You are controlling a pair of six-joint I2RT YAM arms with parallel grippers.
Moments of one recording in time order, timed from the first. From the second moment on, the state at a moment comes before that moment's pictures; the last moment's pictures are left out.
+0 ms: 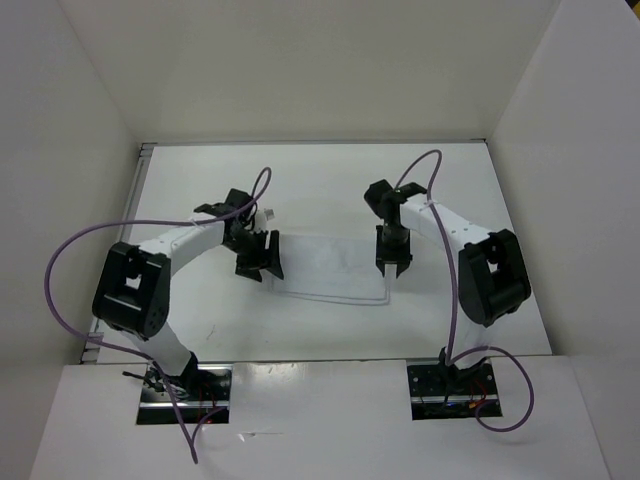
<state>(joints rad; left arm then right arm) -0.31 1.68 1.06 -0.69 0.45 -0.32 0.45 1.73 1.25 -1.10 0.07 0.58</state>
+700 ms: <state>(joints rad) -0.31 1.82 1.35 -0.49 0.43 -0.38 0.43 1.81 1.22 -0.81 0.11 0.63</state>
